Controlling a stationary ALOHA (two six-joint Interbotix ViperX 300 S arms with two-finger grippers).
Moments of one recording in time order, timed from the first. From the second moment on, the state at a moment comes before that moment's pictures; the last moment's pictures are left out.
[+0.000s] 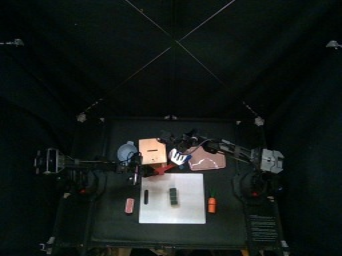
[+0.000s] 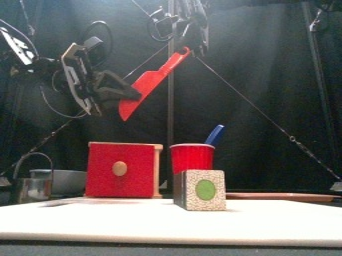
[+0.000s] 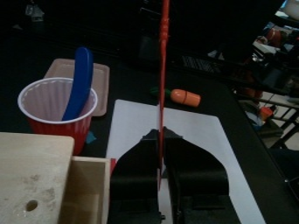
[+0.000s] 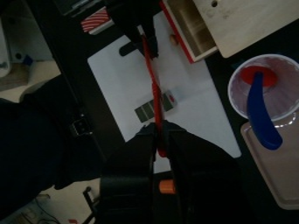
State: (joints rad) left arm 0.23 -0.23 1.05 0.41 -0.71 -0.50; right arm -0.30 0.10 -0.32 0.34 1.39 0.19
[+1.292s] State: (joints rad) left arm 0.08 -0.43 1.13 0.26 -0.70 -0.63; right arm -0.39 0.05 -0.22 0.22 1.35 0.18
